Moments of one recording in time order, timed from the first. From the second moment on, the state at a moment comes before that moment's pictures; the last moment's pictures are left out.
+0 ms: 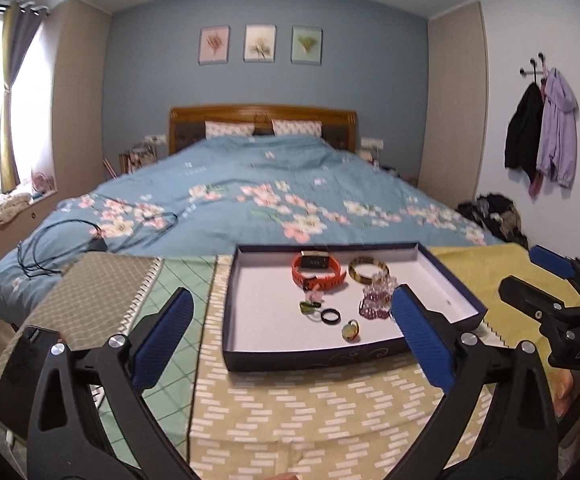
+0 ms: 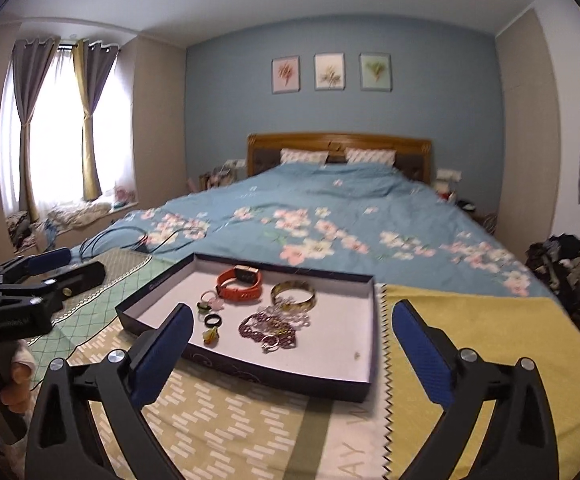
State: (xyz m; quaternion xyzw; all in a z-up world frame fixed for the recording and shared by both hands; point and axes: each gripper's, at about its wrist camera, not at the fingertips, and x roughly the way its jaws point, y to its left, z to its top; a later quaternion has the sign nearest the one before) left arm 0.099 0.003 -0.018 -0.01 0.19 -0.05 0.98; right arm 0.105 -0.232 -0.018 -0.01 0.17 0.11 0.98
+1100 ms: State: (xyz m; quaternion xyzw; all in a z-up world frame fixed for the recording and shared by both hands) left arm 0.016 0.006 0.005 -0.01 0.09 -0.03 1.00; right arm 0.046 -0.235 -0.012 0.02 0.10 0.08 0.99
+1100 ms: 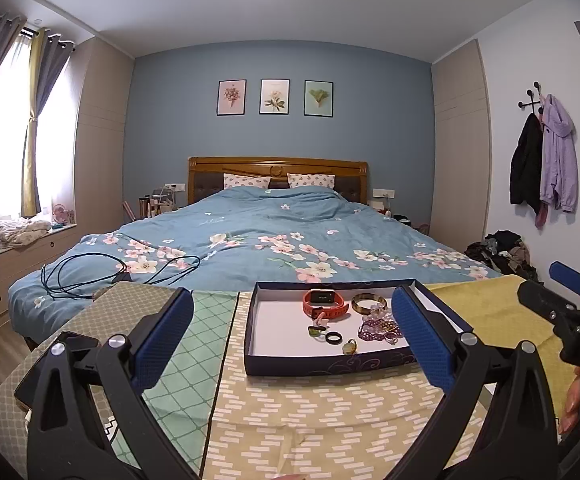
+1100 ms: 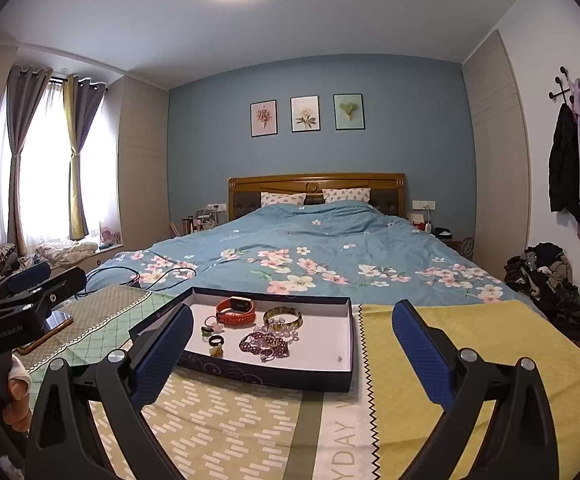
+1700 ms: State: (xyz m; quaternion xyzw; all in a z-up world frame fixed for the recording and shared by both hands) left arm 0.025 0.011 0.005 -0.03 0.09 -0.02 1.00; right arm 0.043 -0.236 -0.008 0.02 0.07 0.07 0.99
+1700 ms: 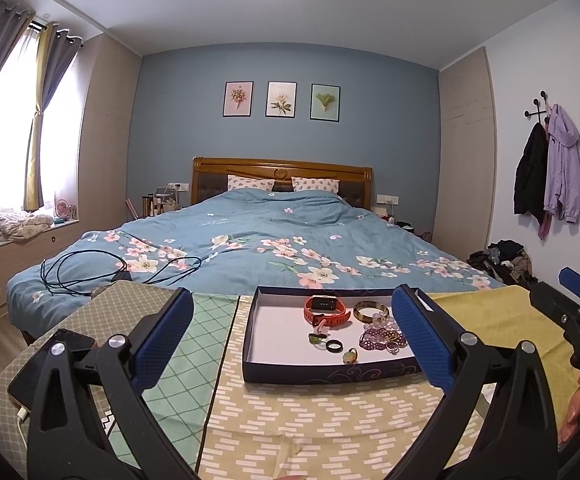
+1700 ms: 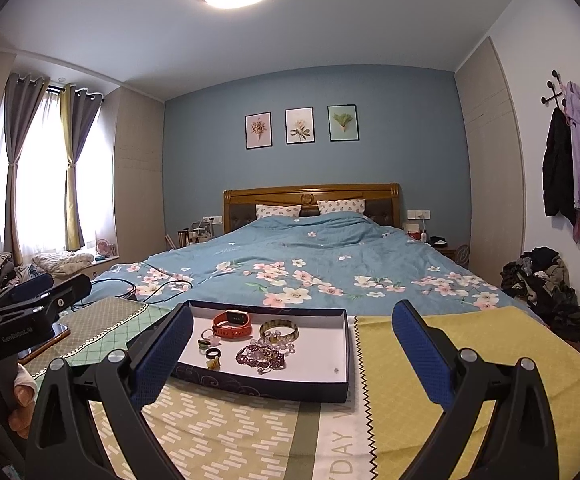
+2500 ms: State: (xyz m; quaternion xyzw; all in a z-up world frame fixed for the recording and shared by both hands) left arm 0.032 0.009 -0.005 -0.03 0.09 -0.02 1.00; right arm 0.046 -0.239 -0.003 0.02 0.08 0.06 1.00
